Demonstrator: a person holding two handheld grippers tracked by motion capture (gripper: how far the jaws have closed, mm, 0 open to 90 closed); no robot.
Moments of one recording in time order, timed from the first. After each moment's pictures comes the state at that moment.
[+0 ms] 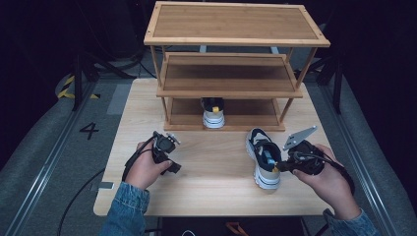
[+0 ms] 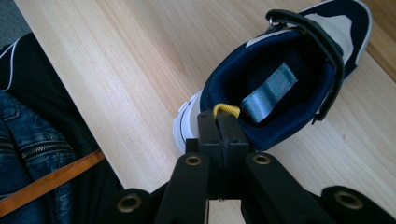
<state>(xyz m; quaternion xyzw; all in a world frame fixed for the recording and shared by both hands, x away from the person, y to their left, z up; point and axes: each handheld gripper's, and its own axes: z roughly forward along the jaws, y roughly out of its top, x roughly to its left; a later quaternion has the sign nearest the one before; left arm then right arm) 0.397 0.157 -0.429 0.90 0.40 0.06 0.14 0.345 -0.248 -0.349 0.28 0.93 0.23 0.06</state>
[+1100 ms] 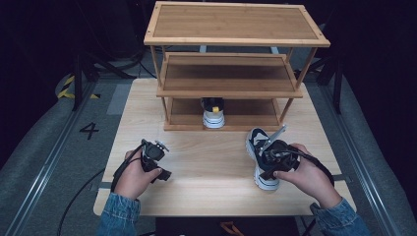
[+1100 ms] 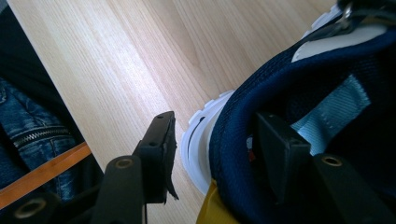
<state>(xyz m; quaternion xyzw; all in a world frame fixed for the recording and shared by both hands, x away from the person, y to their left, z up) 0.375 0.184 -0.435 0.89 0.43 0.06 0.13 0.378 -0.212 -0.391 0.27 0.95 0.17 -0.02</state>
